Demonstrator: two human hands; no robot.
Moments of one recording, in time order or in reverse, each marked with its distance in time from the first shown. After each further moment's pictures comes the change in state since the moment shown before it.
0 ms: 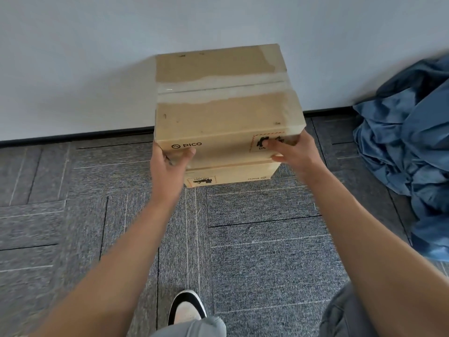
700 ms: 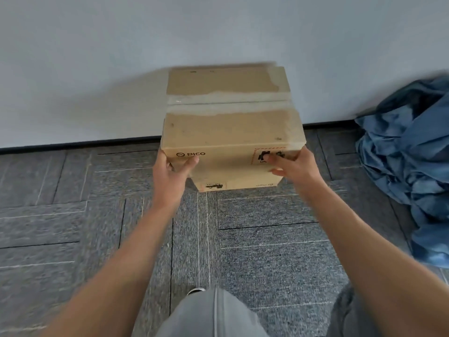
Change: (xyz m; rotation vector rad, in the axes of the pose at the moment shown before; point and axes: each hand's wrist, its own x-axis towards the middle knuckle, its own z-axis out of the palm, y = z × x) left_hand -0.012 0.031 -0.043 0.031 -0.018 -0.042; right_hand -0.041 -0.030 0.027 -0.002 0.040 0.056
